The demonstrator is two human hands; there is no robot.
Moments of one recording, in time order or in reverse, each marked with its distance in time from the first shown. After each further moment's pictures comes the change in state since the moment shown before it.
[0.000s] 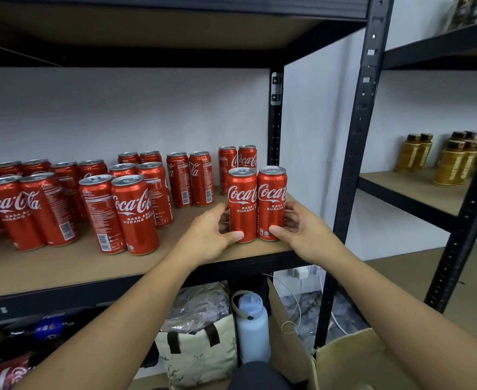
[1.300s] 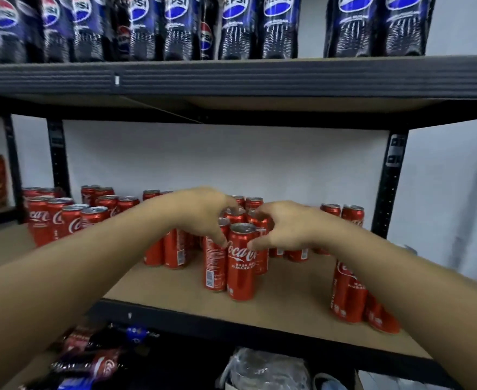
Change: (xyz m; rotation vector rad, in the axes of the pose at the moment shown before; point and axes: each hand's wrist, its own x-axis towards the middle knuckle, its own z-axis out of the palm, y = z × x) left_hand -0.044 0.069 -0.233 1.089 -0.087 -0.166; right_hand 0.078 -0.234 0.088 -0.630 -0.463 -0.453
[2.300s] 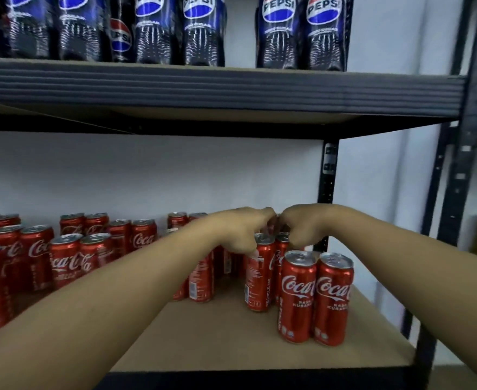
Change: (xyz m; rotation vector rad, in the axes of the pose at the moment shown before) left_hand 0.125 0.114 0.004 -0.220 0.008 0.369; right_hand 0.000 0.128 -0.051 -0.283 -0.247 0.322
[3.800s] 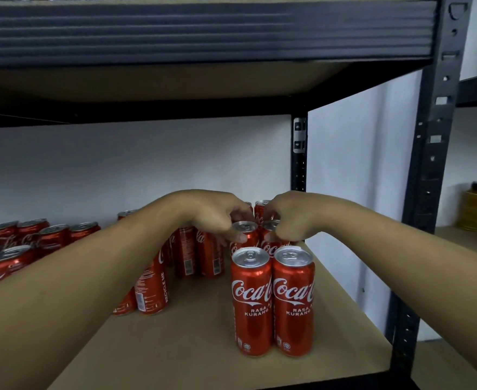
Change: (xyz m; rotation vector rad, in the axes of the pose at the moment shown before) left_hand 0.078 0.004 0.002 -0.233 -0.218 -0.023; right_hand 0.009 0.075 0.029 0.218 0.142 -0.020
